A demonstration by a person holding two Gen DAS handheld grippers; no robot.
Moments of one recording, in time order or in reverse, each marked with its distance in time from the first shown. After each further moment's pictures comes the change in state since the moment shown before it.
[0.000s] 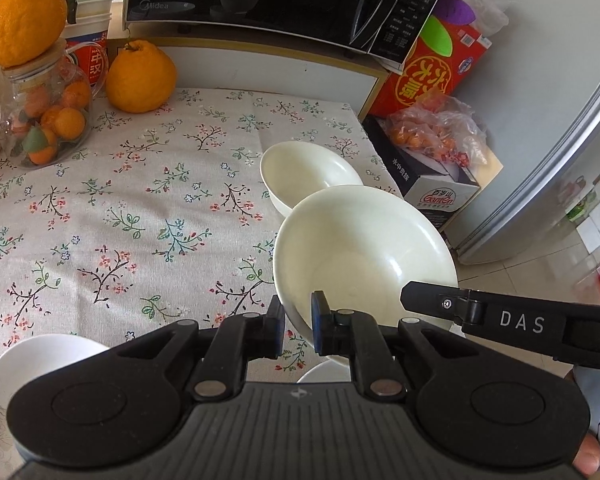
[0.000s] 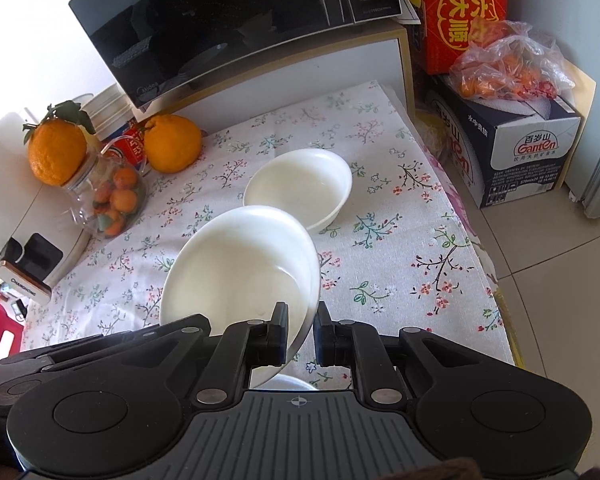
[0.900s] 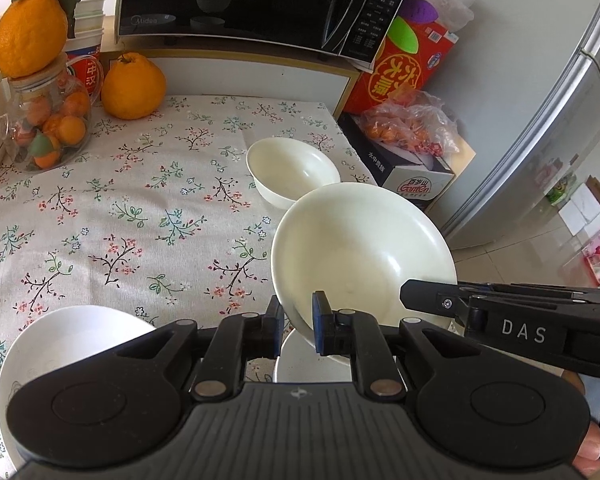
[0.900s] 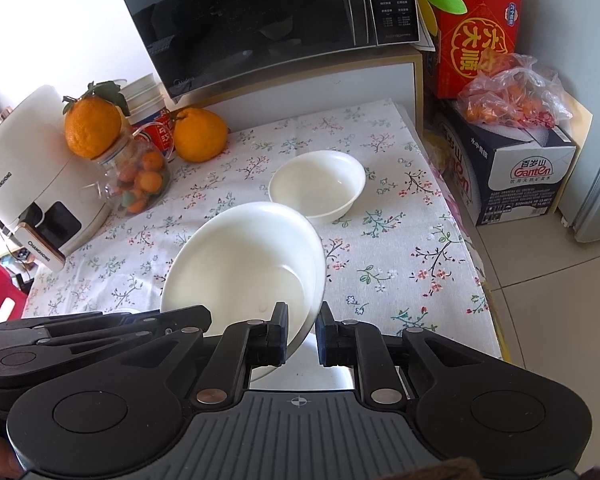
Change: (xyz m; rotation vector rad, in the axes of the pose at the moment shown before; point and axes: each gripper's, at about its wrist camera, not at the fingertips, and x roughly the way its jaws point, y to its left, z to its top) left arm -0.031 0.000 -0.021 0.062 -0.012 -0.046; right arm -0.037 0.016 -0.033 -0.082 -0.034 -0.005
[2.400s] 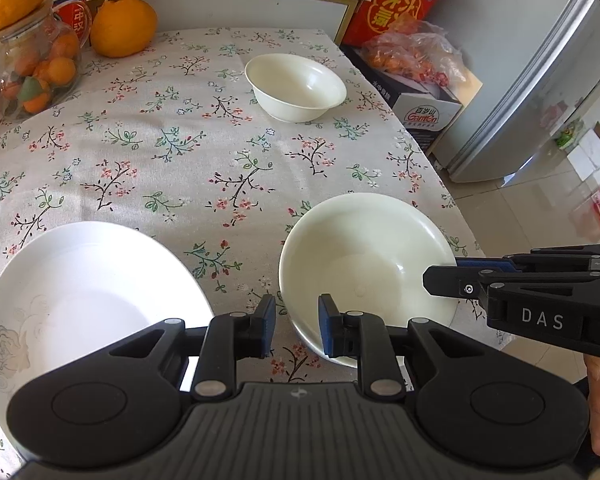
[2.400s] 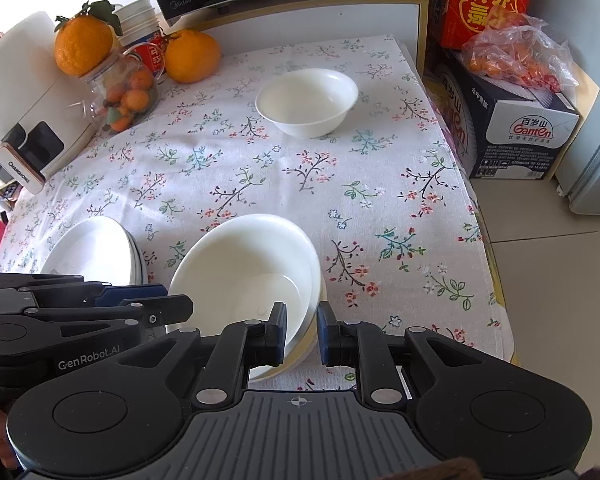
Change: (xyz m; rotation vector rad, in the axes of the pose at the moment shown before) left arm 0.021 -0.003 -0.034 0.032 0.155 0.038; right arm 0.018 -0.011 -0.035 -0.059 0.155 -0.048
